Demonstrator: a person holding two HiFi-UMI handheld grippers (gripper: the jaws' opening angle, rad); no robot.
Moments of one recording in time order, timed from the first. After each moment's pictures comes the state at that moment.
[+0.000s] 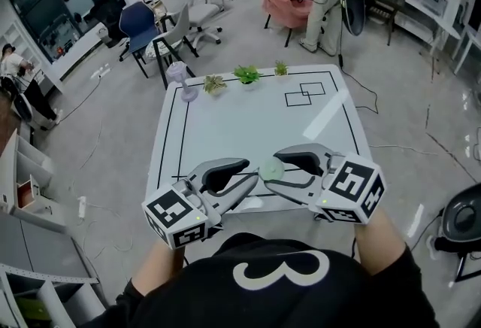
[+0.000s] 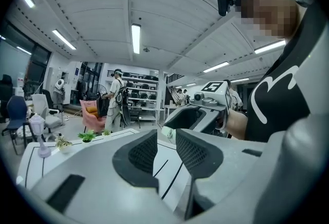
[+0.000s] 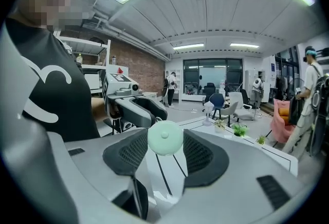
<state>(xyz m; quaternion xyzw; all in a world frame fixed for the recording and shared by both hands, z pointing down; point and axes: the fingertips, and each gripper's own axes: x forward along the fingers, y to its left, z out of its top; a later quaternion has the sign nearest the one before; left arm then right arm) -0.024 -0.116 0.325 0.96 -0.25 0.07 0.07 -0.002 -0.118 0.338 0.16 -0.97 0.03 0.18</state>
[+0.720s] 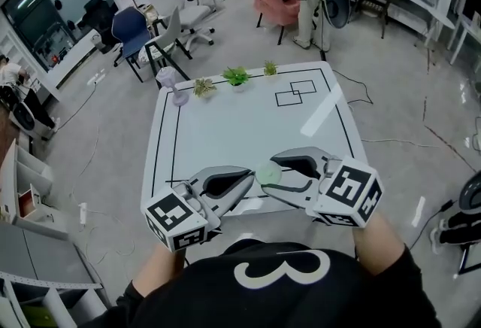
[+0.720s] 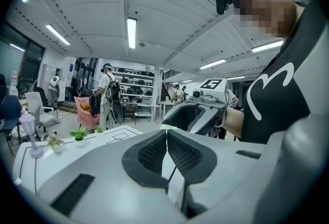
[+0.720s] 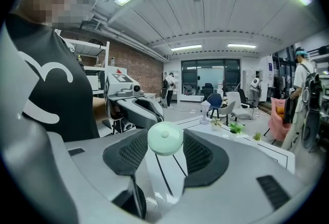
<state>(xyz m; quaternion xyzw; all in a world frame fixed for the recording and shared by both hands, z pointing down) 0.004 -0.118 0.336 0.97 -0.22 0.09 0.07 0.020 -0.118 0.343 0.17 -0.97 0.03 0.18</state>
